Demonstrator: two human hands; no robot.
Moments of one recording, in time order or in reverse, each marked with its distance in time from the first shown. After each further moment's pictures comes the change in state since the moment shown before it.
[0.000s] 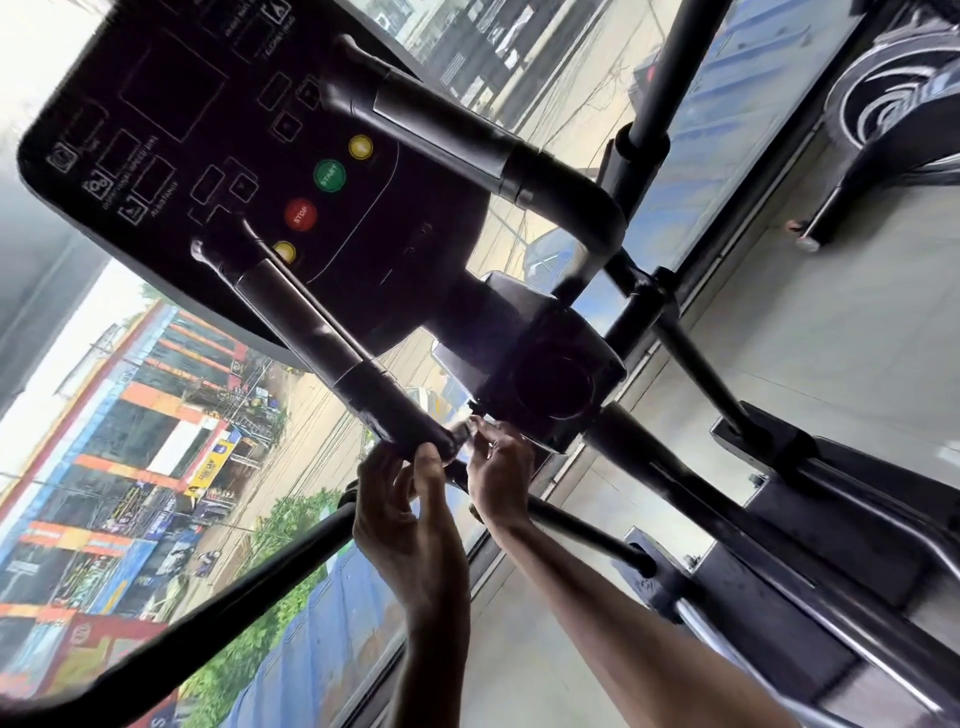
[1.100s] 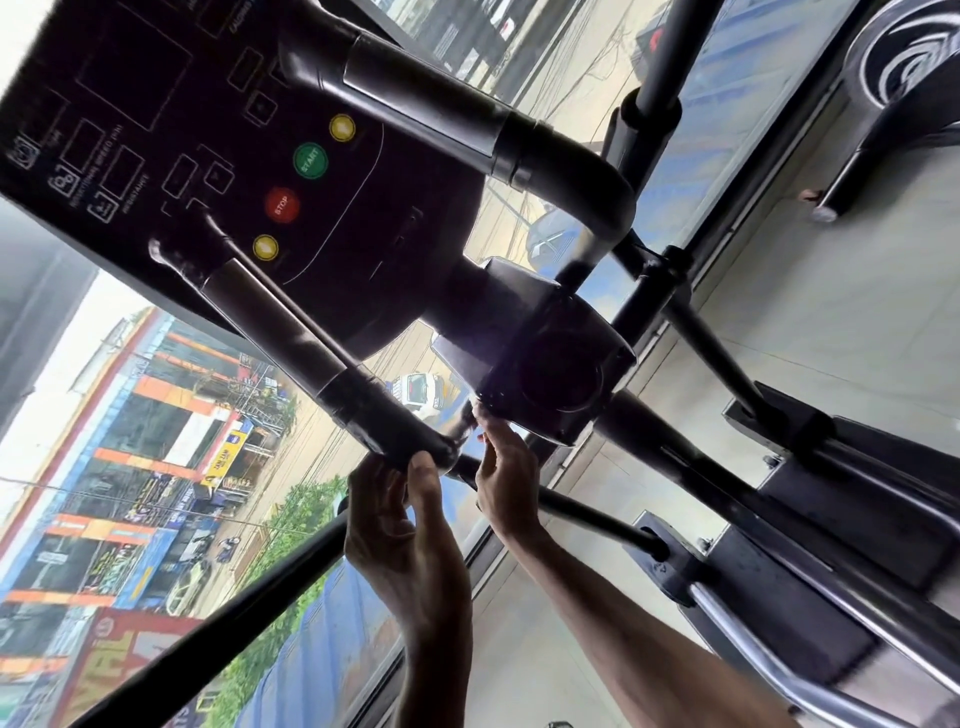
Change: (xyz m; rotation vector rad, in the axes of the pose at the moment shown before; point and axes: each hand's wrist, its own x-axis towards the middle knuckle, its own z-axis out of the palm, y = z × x) left_hand -0.001 -0.003 0.001 0.037 -0.004 0.058; right_hand -0.005 0.027 0.007 -0.005 0.007 -0.190
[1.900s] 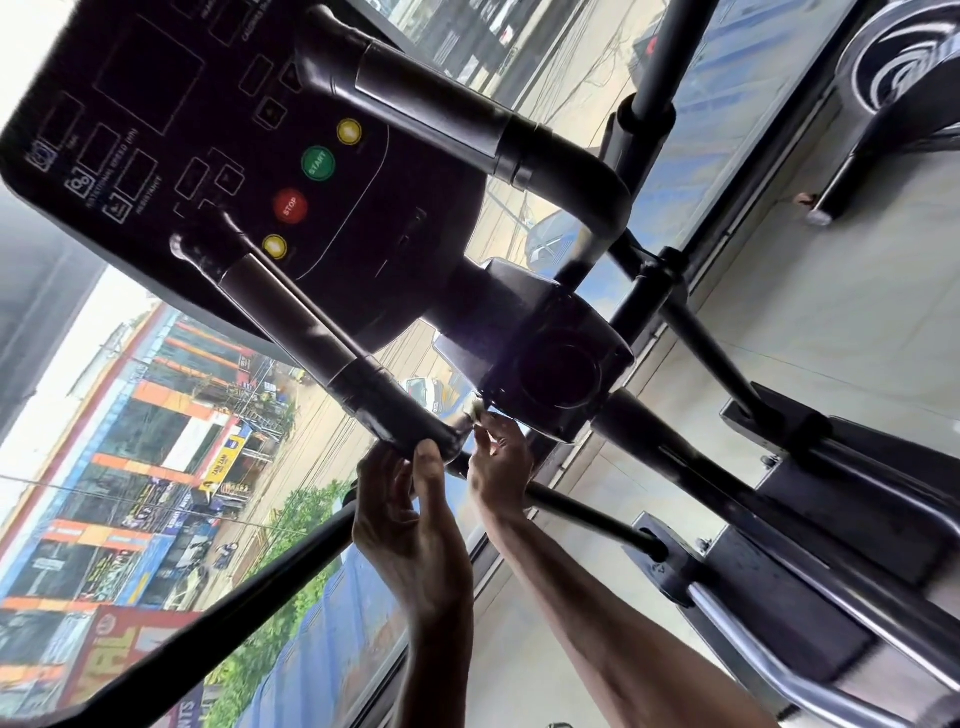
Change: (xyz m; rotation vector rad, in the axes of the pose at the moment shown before) left_hand 0.000 0.004 -0.002 0.004 -0.027 -0.012; right_hand 0.008 -0.039 0.004 0.308 0.085 0.505
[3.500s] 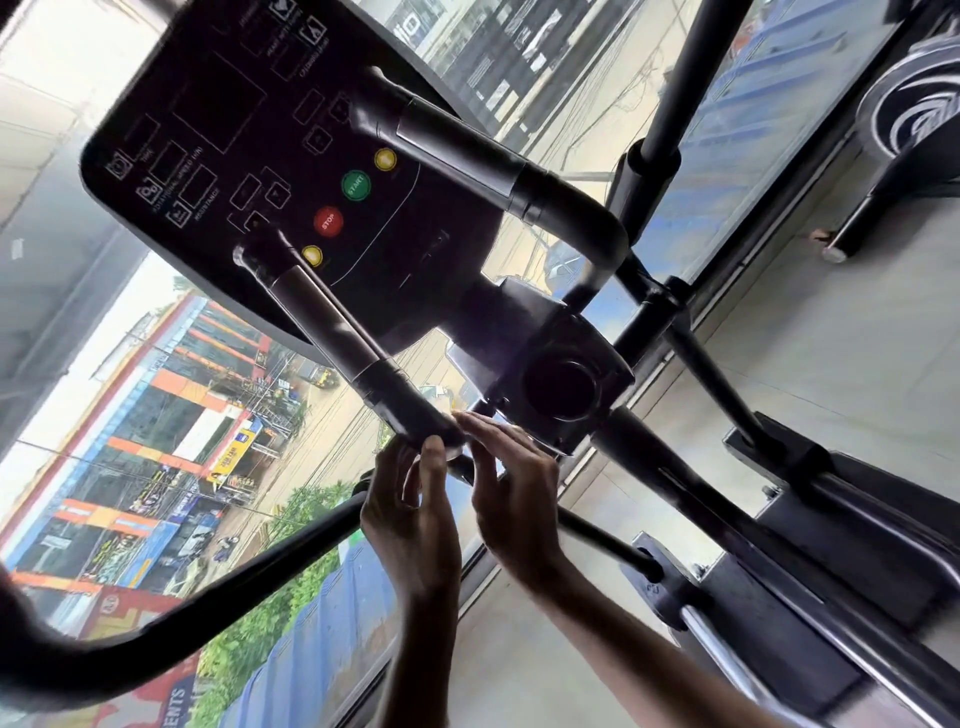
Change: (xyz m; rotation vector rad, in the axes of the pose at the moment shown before) left_hand 0.000 0.011 -0.008 0.082 -0.023 -0.076; right_hand -0.048 -0.091 -0.076 -0.121 -0.185 -0.639
